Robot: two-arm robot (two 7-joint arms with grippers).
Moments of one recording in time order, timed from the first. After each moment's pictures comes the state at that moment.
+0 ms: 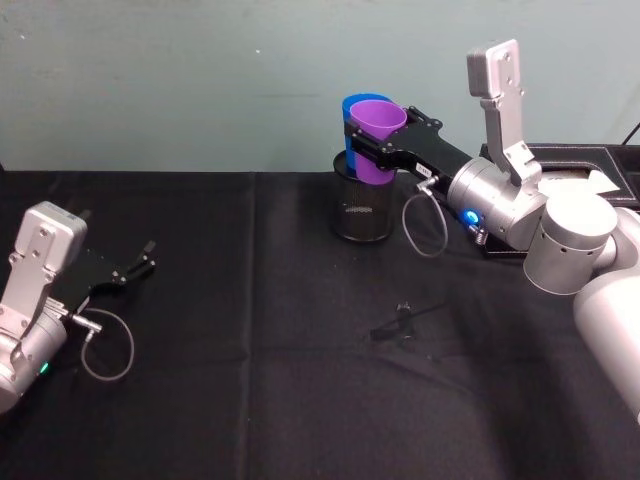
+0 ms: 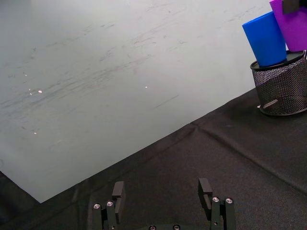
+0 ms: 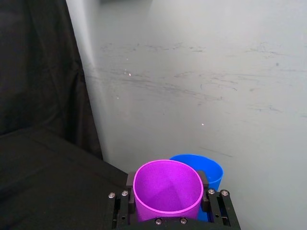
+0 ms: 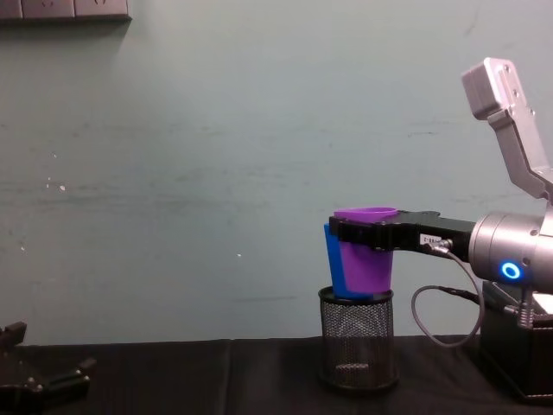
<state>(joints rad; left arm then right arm) -0.20 0.60 0.45 -1.41 -0.25 -0.12 0.03 0.66 0.19 -0.37 -0.97 0.33 -0.04 0.46</state>
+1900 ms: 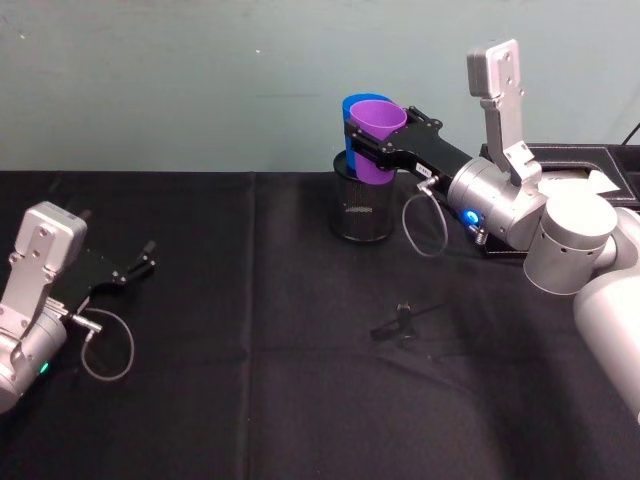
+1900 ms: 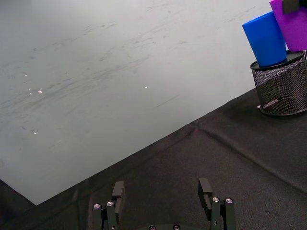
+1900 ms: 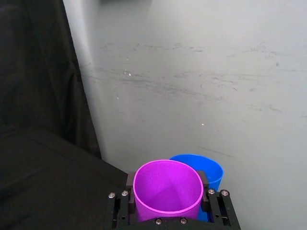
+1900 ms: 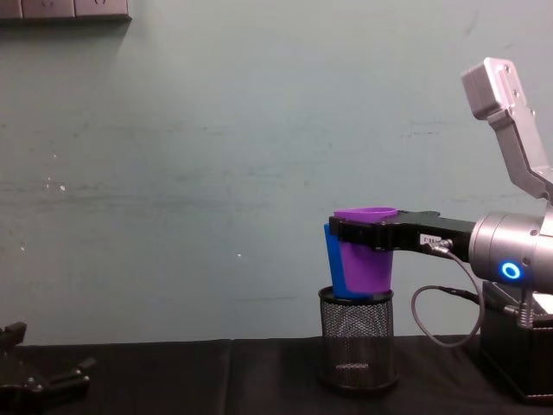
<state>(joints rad) -0.20 0.60 0.45 -1.41 -0.25 -0.12 0.03 0.66 0.19 -0.37 -0.97 0.33 -0.04 0.46</state>
